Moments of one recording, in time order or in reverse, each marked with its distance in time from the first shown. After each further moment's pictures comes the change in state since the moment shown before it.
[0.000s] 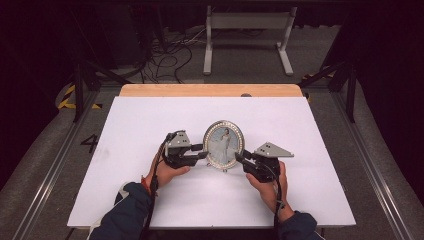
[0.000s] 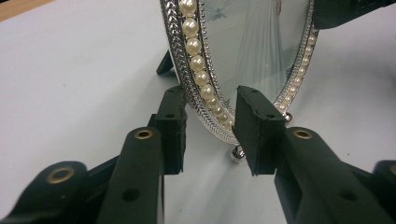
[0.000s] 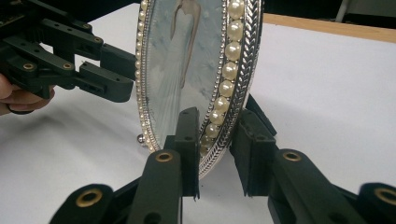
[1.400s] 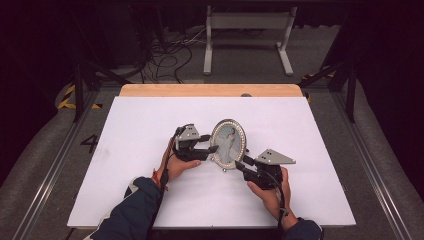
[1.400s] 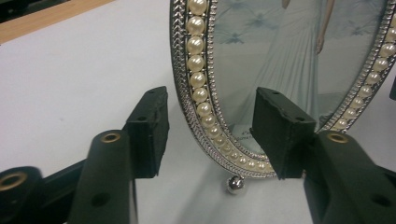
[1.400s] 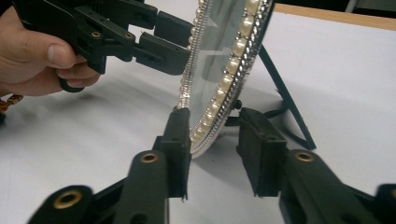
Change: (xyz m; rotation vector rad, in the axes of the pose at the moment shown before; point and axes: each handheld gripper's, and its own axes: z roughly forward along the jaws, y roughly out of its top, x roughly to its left) left arm 0.004 0.018 0.031 -0.053 0.018 -0.017; right arm 0.007 -0.011 -0.014 0.030 0.017 -0.018
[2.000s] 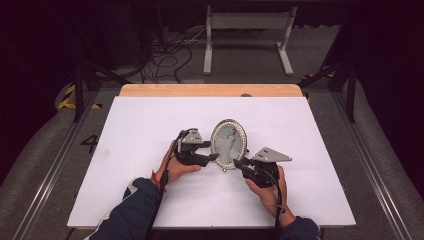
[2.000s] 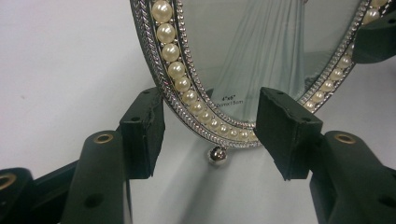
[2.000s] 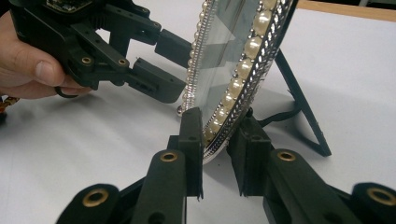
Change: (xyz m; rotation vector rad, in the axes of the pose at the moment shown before) left arm -0.003 -0.007 0.002 0.106 -0.054 0.020; right arm -0.002 0.000 0.012 0.007 0.037 0.005
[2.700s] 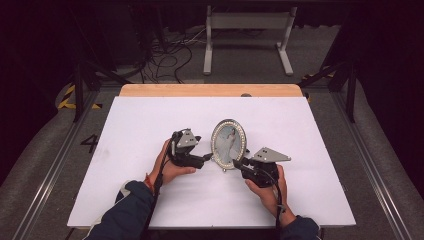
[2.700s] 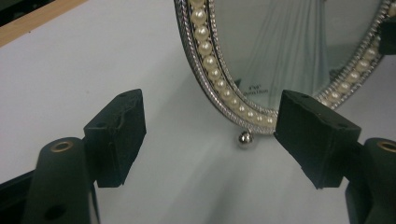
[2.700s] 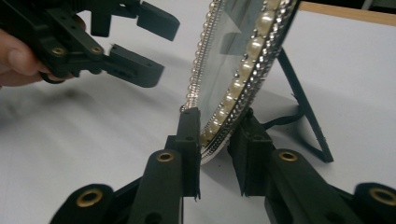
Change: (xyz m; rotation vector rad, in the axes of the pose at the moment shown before) left arm -0.003 0.000 -0.013 -0.037 0.133 0.024; right arm 0.001 0.001 0.000 0.001 0.001 -0.023
